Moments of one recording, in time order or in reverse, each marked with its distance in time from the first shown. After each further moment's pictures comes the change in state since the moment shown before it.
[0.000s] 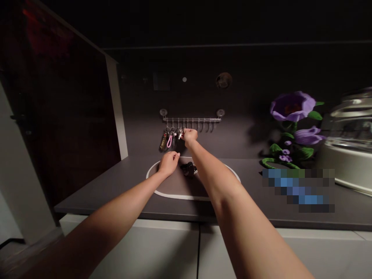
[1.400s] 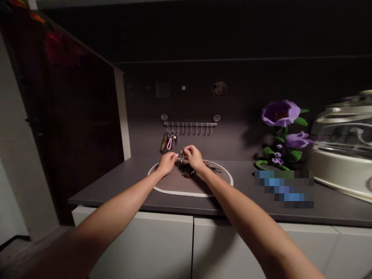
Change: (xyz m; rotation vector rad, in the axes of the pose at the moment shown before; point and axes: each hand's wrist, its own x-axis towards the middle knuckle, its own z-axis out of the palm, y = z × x) left_hand 0.000 -0.005 -0.004 -0.250 0.027 0.068; right_hand -0.077 0.012 -0.084 -0.285 -0.405 -0.200
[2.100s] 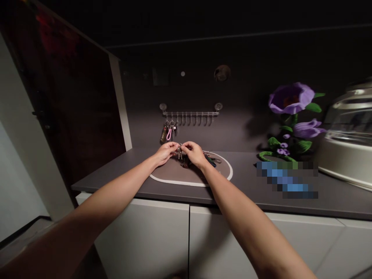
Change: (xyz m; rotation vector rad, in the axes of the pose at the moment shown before) left_hand -0.001 0.009 -0.004 -0.972 -0.239 -0.376; right_hand -0.020 0.004 -0.011 -0.184 -0.127 -0.121
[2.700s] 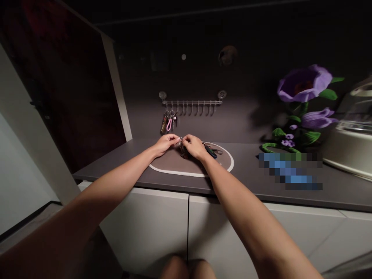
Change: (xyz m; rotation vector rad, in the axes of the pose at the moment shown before) left_hand -0.006 0.003 -0.003 0.225 -0.026 0.046; right_hand -0.006 -0.010 -0.003 -0.484 -0.070 0.038
